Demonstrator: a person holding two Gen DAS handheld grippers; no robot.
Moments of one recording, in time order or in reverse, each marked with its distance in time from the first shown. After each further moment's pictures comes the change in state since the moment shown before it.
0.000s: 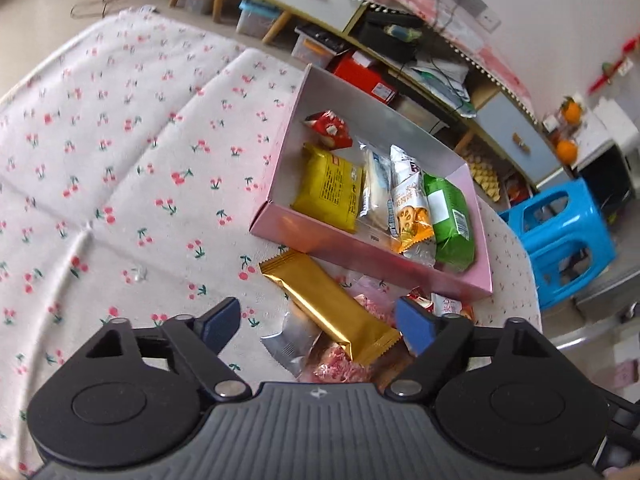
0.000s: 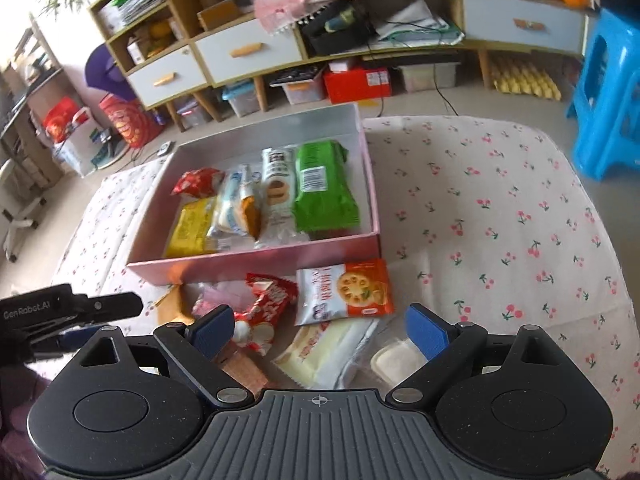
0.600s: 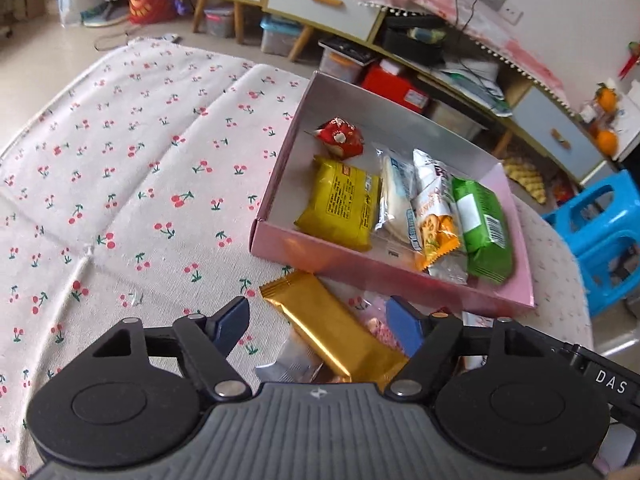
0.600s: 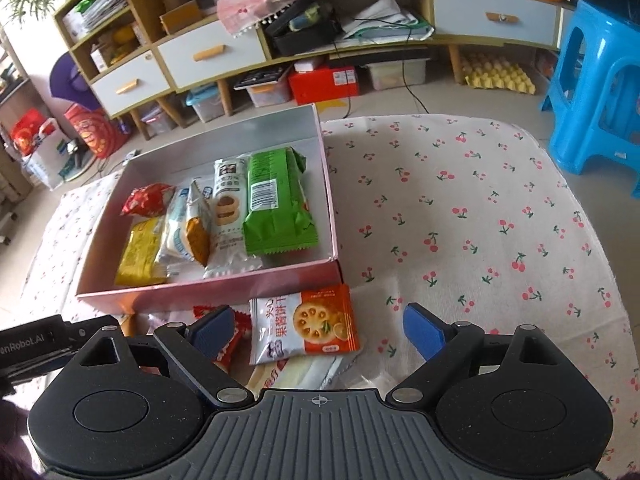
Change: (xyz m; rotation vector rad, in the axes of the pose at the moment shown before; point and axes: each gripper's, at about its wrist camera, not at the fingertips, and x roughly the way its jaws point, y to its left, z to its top) left arm 0.018 -0.036 0.000 0.058 -0.062 0.197; right arm 0.030 -0.012 0.015 0.040 -0.002 -0.089
